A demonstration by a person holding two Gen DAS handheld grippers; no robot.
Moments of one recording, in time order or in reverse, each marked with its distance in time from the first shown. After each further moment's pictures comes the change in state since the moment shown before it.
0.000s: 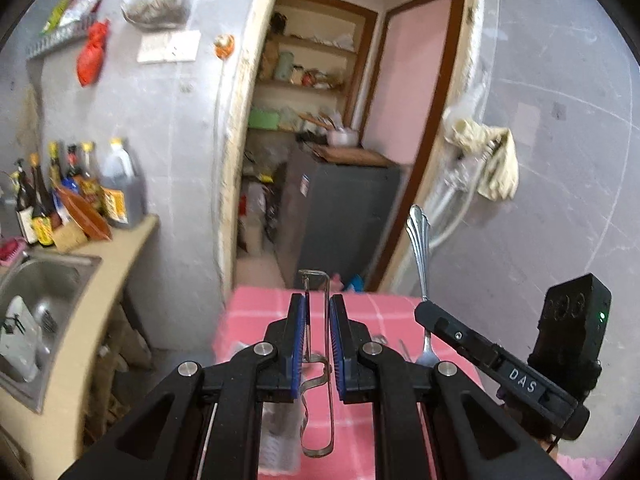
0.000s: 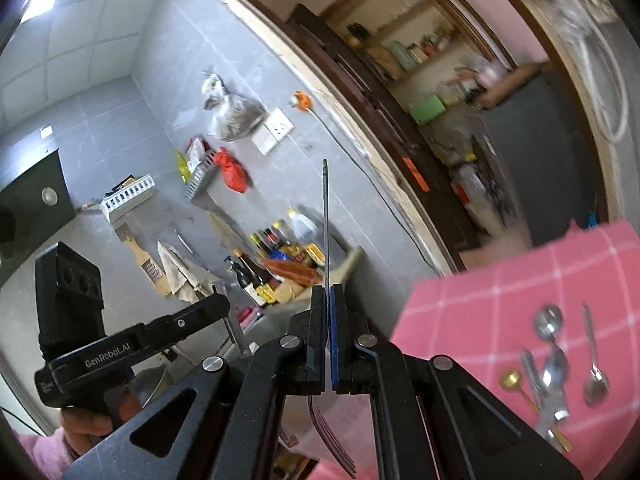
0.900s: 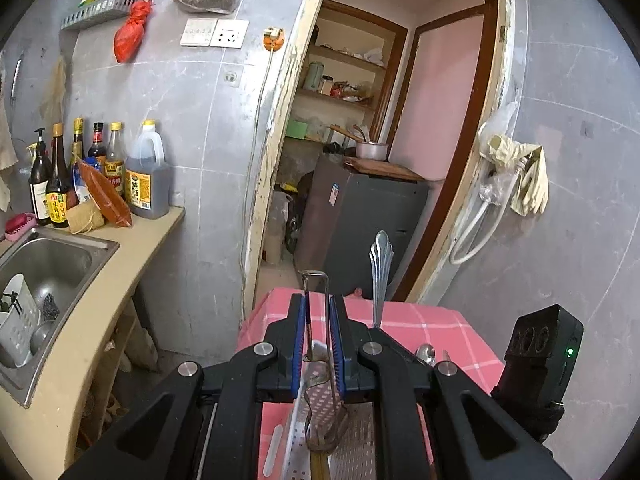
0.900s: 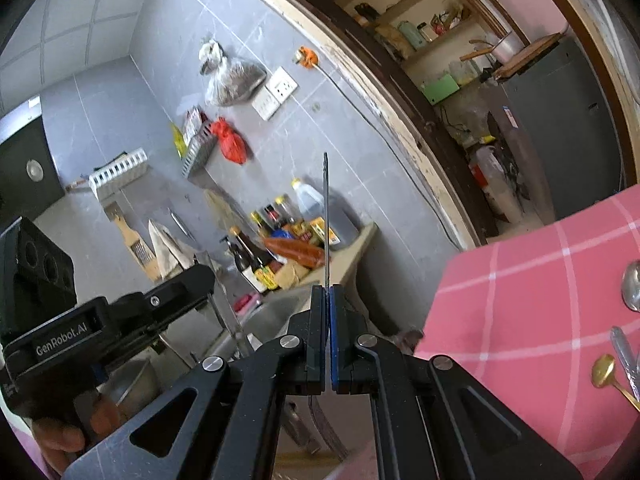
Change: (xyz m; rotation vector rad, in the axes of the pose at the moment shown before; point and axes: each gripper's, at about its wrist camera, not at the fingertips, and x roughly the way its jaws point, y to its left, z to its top) left arm 0.033 0.061 -0.047 -0.064 -0.049 0.038; right arm 0.095 -0.011 -0.077 0.022 0.063 0.021
